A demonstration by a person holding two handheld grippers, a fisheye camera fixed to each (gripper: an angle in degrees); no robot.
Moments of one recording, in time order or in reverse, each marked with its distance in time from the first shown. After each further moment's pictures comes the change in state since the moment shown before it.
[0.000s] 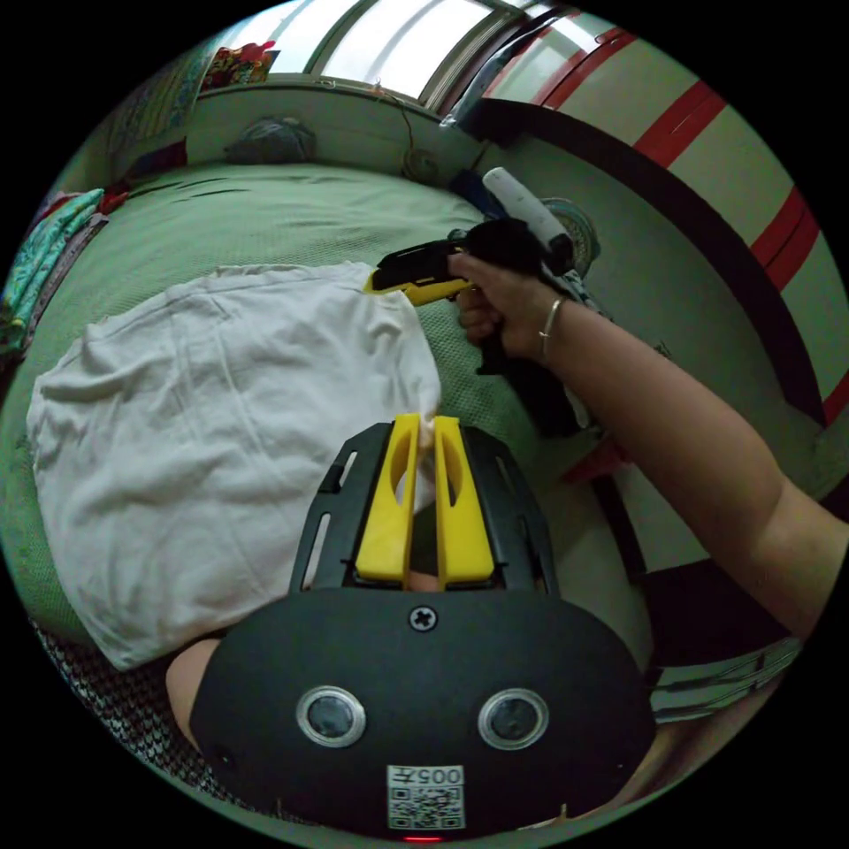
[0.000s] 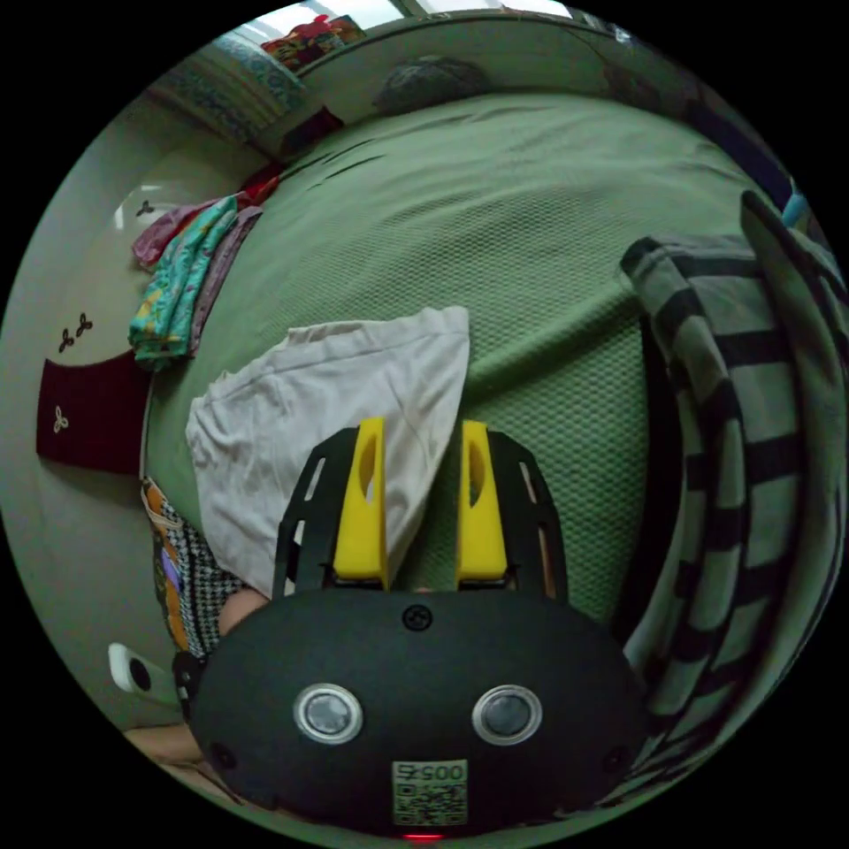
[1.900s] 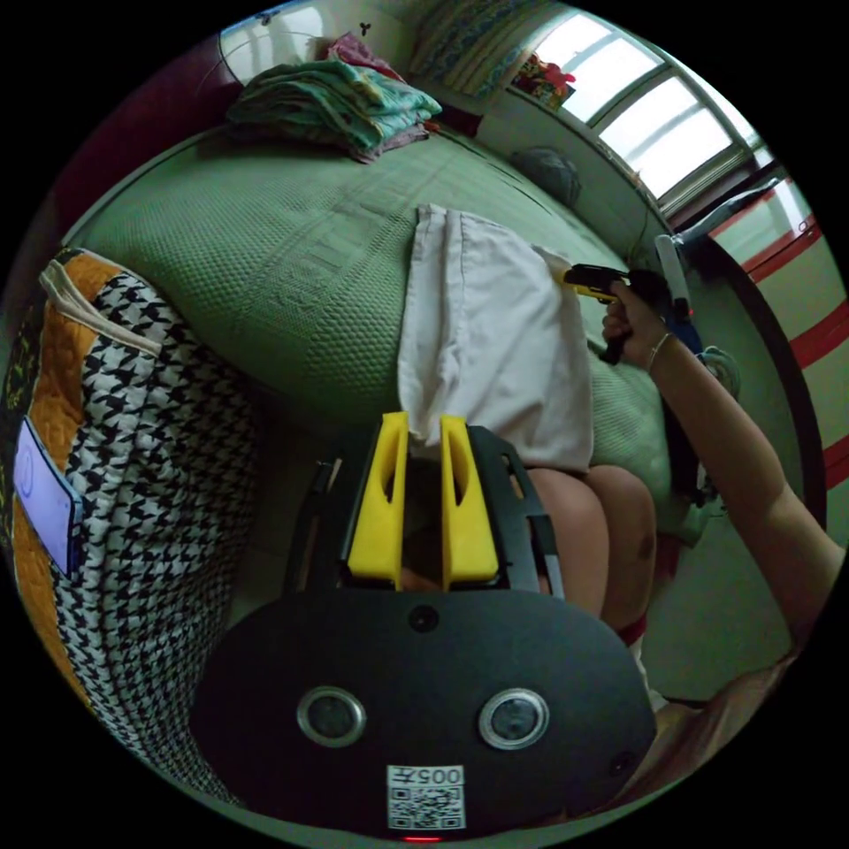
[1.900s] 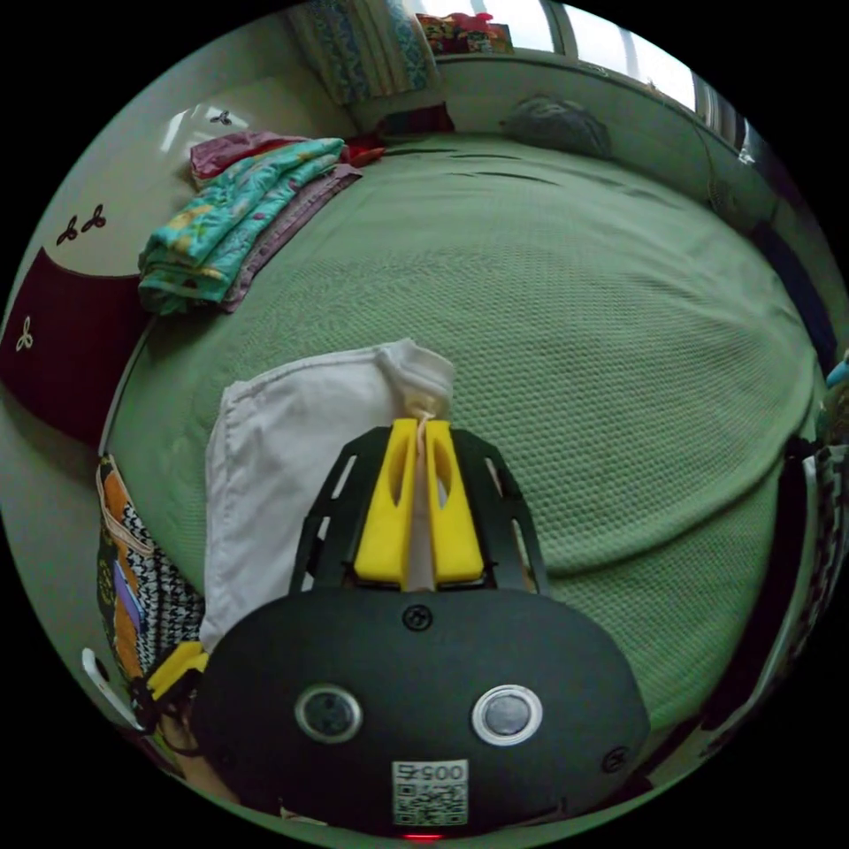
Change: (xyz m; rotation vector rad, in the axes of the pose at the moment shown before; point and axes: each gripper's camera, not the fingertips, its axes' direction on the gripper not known) left arm -0.368 0.277 -0.290 0.067 -0.292 -0.565; right arm -0.349 0.012 0.118 0.128 0.162 -0.274
